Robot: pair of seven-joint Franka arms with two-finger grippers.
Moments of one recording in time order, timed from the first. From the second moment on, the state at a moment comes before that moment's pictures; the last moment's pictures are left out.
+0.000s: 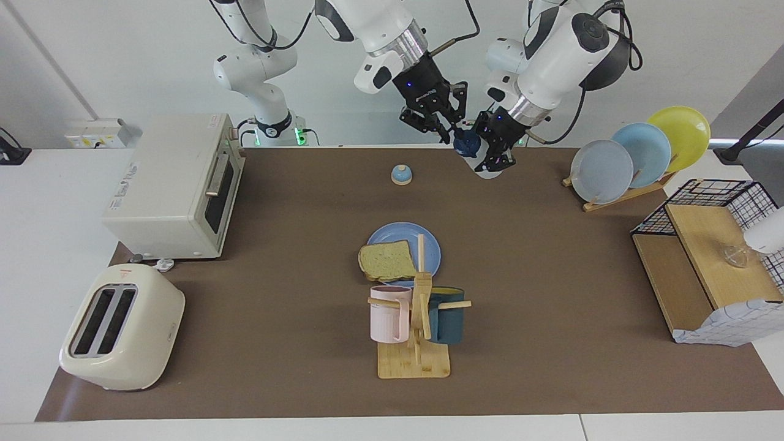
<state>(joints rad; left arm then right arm) -0.79 -0.19 0.36 -1.98 -0.28 1.81 1.00 0.61 0.14 0.05 -1.48 0.39 2.10 0.78</state>
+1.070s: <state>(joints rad) -0.79 -0.19 0.36 -1.98 -0.28 1.81 0.98 0.61 0.14 0.05 -1.49 0.39 2.10 0.78</state>
